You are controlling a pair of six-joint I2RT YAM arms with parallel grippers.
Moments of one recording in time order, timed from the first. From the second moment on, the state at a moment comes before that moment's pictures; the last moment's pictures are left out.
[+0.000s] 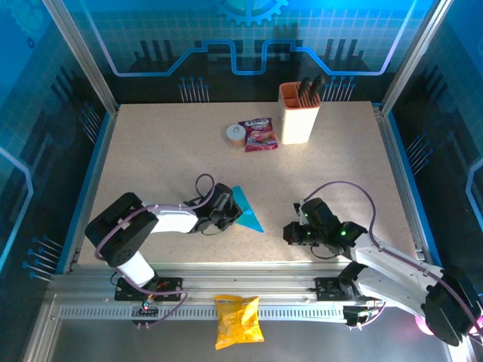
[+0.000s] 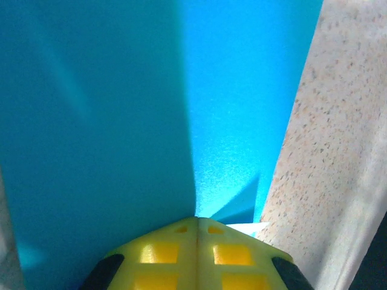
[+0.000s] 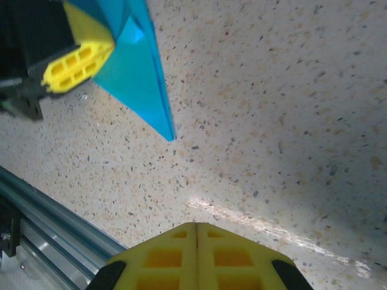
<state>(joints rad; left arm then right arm) -0.73 1.62 0.61 0.15 0.06 -1.46 0.67 0.90 0.39 -0.40 -0.24 0.75</state>
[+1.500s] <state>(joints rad) -0.88 1.41 0.62 -0.03 0.04 -0.72 0.77 1.56 0.53 0.15 -0.28 0.82</state>
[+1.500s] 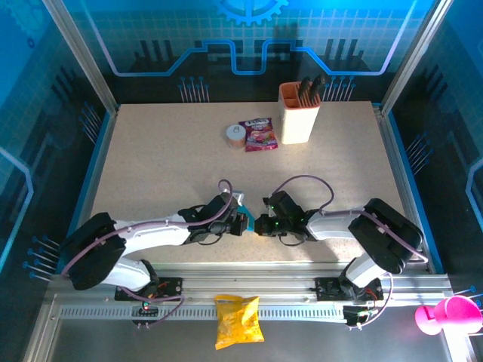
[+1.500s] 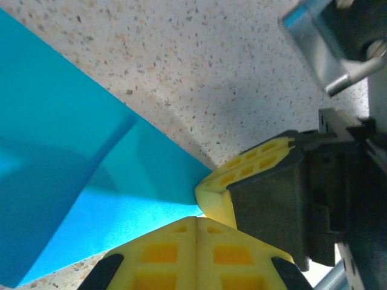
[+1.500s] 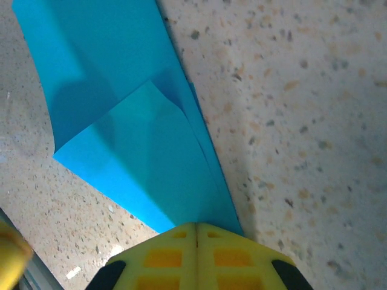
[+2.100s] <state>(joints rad) -0.87 1.56 0.66 0.03 0.02 -0.75 0.75 1.59 0.54 0.15 -0.33 0.74</state>
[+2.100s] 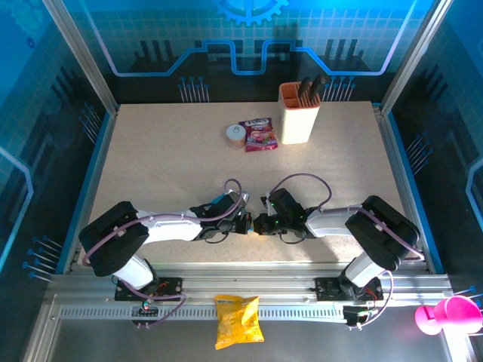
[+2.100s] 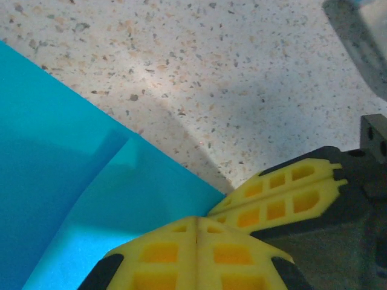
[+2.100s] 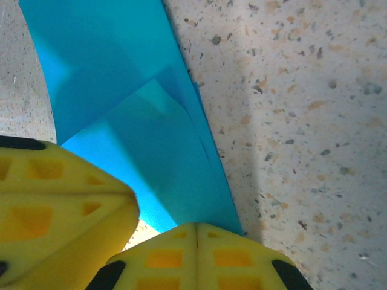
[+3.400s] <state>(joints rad) -0.79 1.30 0.37 0.03 -0.12 -1.08 0.75 1.62 0.64 0.00 -0.34 0.66</state>
